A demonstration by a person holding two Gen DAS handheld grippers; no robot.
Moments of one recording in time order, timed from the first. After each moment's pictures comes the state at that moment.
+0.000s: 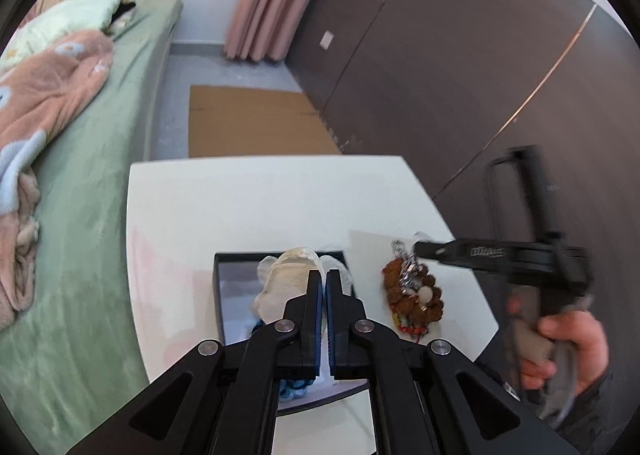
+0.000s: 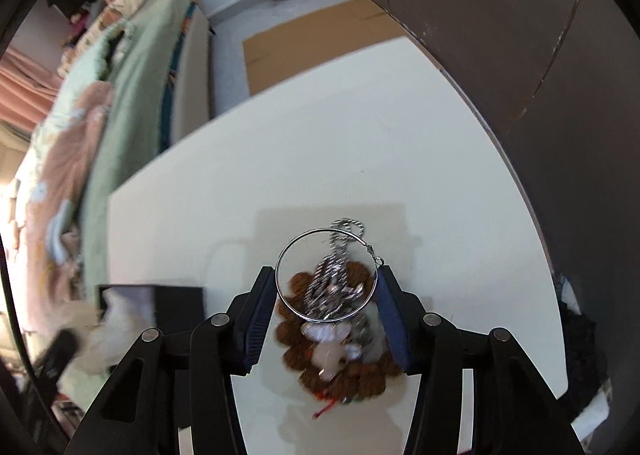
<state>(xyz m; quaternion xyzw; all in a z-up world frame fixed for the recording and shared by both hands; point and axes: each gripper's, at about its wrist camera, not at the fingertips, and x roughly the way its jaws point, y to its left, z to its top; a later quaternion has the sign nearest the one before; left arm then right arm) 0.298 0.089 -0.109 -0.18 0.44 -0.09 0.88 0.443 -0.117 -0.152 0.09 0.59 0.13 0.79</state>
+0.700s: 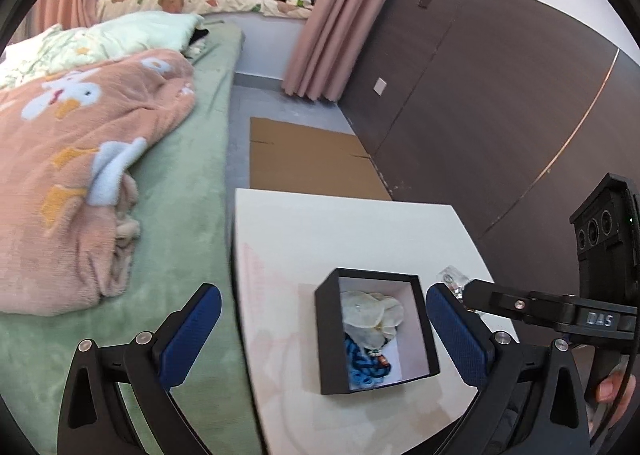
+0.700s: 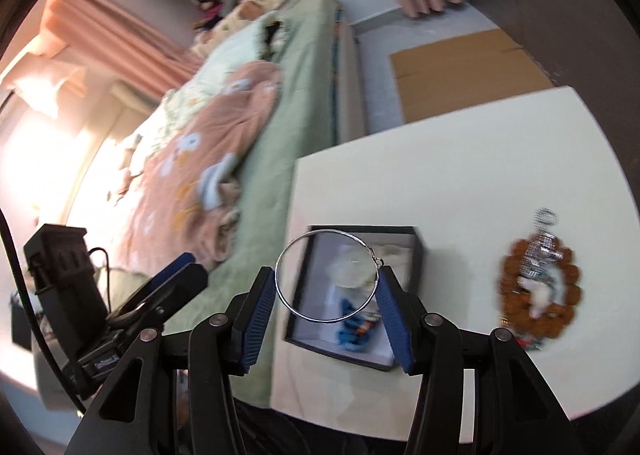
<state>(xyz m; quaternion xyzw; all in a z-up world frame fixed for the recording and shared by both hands) 0.240 0.157 -0.083 -0.20 0.37 0.01 0.91 0.378 -0.005 -0.107 0.12 0.52 0.35 0.77</state>
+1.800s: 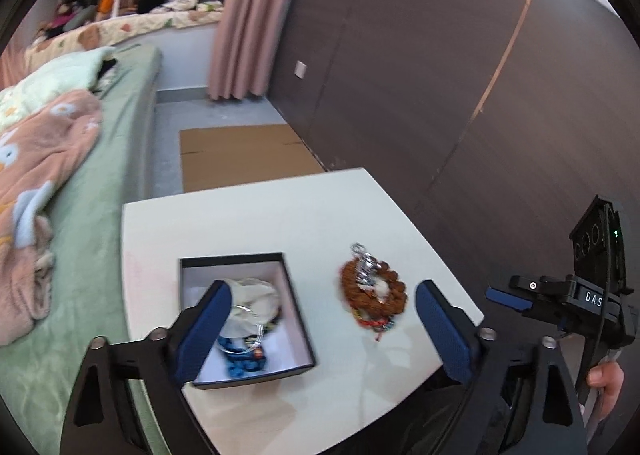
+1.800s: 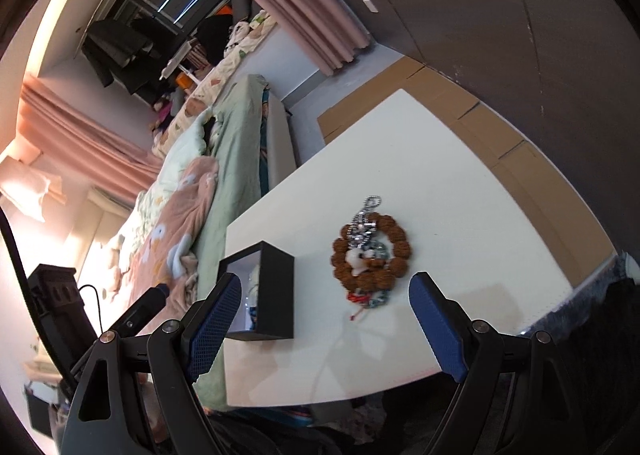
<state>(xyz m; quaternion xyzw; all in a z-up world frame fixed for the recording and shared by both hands) 0.260 0.027 -0.072 -0.11 0.38 -0.10 0.91 0.331 -0.199 -0.119 0.25 0.45 0.22 0.83</state>
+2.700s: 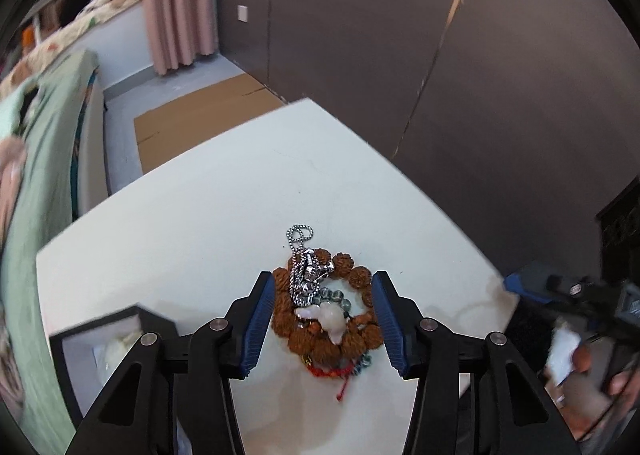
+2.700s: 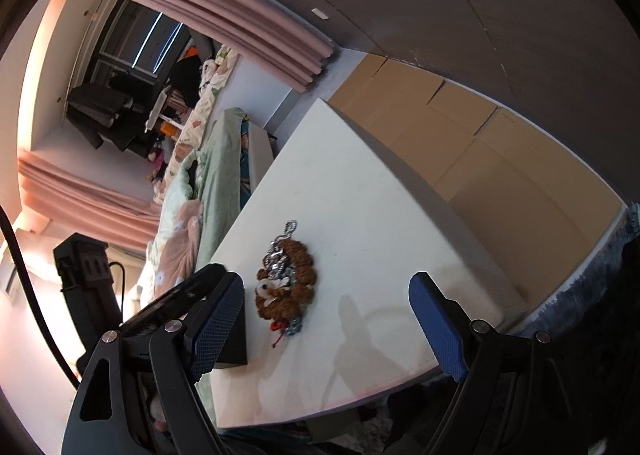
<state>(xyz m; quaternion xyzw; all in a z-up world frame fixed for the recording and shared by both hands) 0.360 -0.084 -0.137 0.02 0.48 -0.14 0.86 0.358 -0.280 -0.197 0.35 0.45 0.20 0.80</state>
